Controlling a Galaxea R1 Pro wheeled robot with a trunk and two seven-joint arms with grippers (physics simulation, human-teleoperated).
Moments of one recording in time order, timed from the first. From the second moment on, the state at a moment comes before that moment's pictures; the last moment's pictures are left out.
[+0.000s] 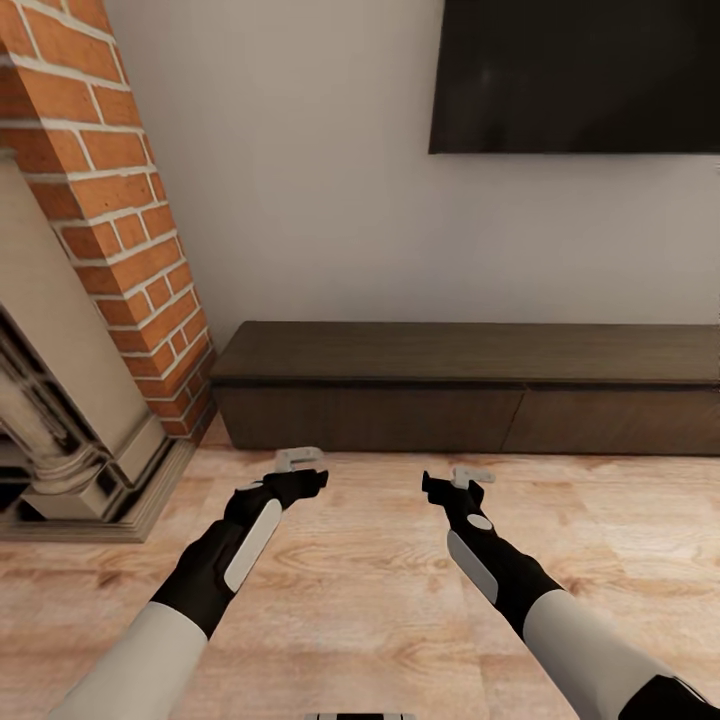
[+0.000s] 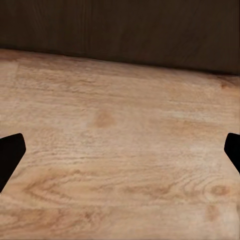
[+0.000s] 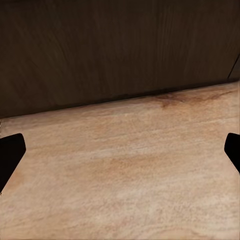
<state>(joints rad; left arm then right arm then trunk) -0.66 -0.04 -0.32 -1.06 0.47 0.55 0.27 -0.74 -0.04 0.54 -0.64 -0.60 -0.06 -0.36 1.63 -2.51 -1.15</state>
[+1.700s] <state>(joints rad) -0.67 -0.04 -0.28 -0.70 0.49 0.65 0.27 -0.56 -0.09 0.53 -0.70 -0.95 0.16 -0.38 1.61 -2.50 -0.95</state>
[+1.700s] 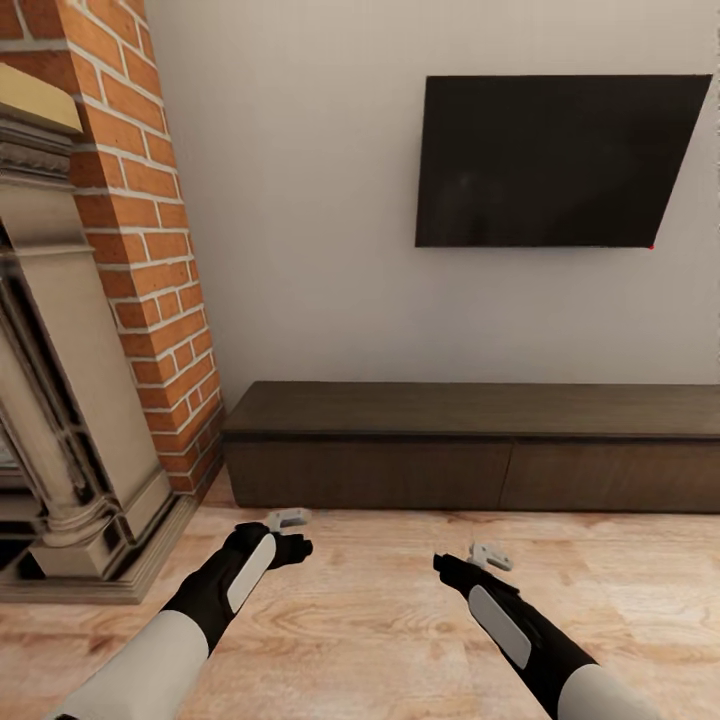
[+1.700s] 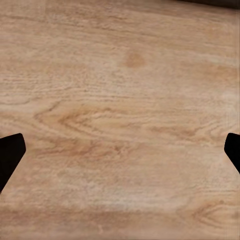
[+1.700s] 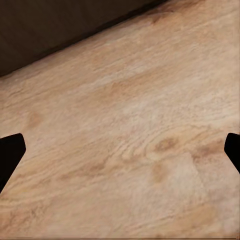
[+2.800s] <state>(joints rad) -0.67 -0.06 -0.29 -0.71 0.49 0.71 0.28 -0.54 -0.10 0.53 -0.59 -0.96 0.13 -0.38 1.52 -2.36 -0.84</state>
